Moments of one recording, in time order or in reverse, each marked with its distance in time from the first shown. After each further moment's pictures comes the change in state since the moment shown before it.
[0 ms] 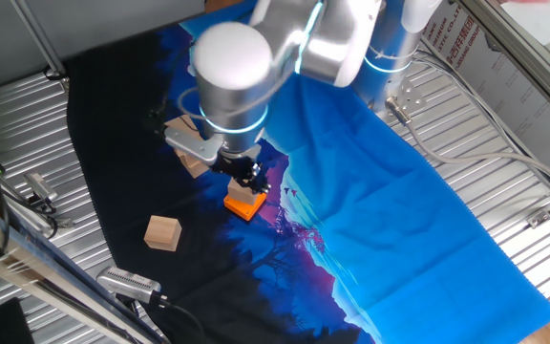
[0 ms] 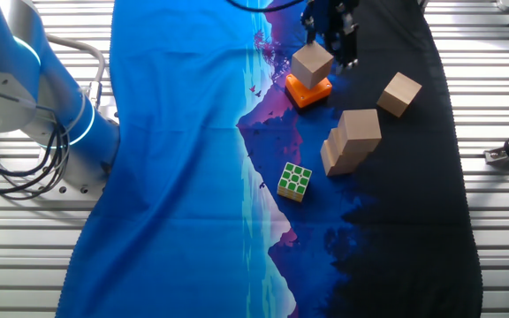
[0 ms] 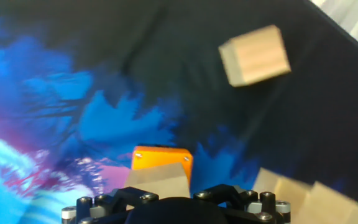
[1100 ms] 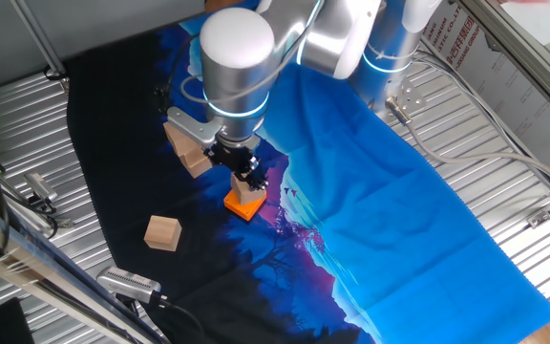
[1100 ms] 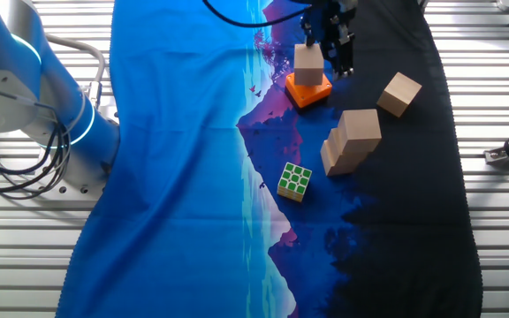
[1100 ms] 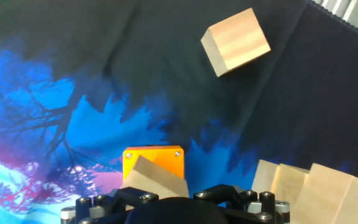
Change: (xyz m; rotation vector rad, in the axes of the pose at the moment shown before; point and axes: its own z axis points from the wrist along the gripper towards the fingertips) arm -0.002 -0.001 0.001 -0.064 -0.058 0.018
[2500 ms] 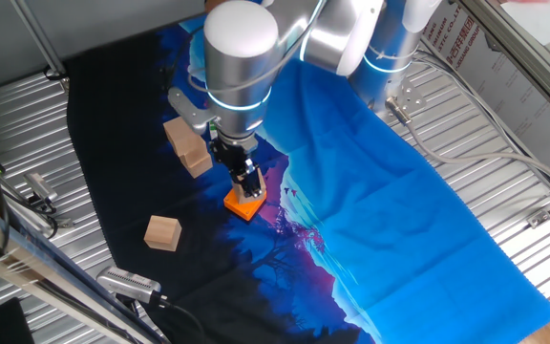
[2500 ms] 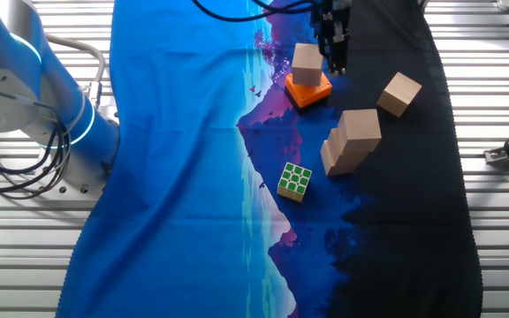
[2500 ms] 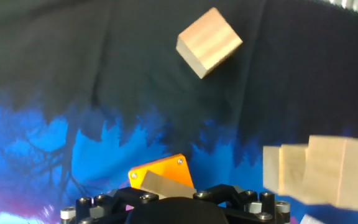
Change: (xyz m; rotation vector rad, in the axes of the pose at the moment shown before) arm -0.005 0.004 -0.008 -0.034 -0.039 0.321
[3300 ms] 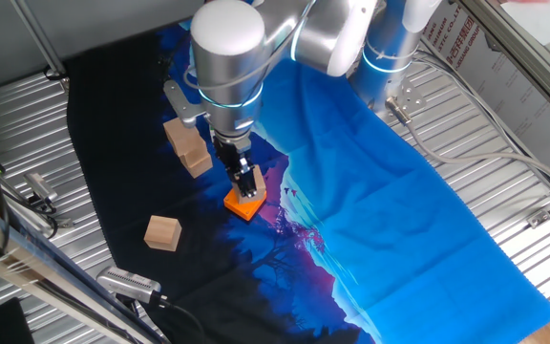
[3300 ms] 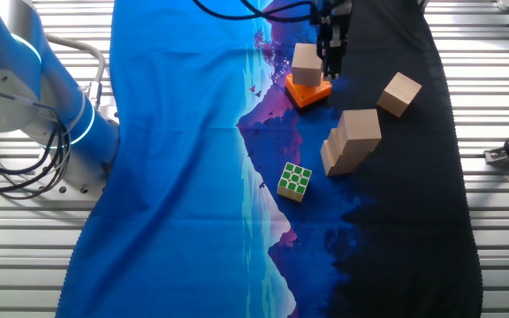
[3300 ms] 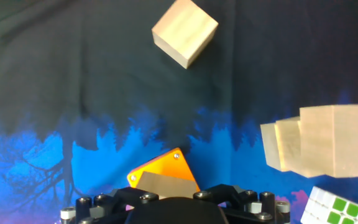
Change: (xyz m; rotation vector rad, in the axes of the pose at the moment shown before) arm 0.006 -0.006 0.009 -0.020 0.043 0.127
